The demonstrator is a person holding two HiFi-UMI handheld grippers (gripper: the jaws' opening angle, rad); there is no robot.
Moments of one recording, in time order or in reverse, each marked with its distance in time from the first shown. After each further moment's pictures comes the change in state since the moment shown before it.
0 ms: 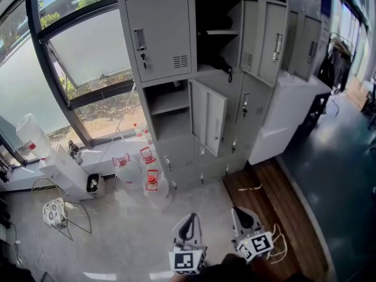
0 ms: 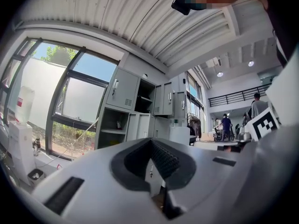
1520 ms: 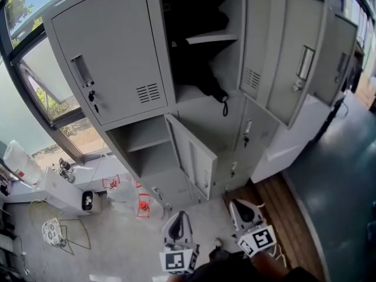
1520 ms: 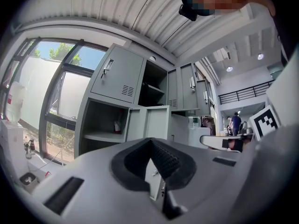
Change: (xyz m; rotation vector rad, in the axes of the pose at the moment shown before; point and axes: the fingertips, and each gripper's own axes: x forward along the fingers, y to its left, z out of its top) left arm 0.298 0.047 0.035 0.009 0.013 0.095; right arm 0.232 -0.212 0.065 0.005 -0.016 0.056
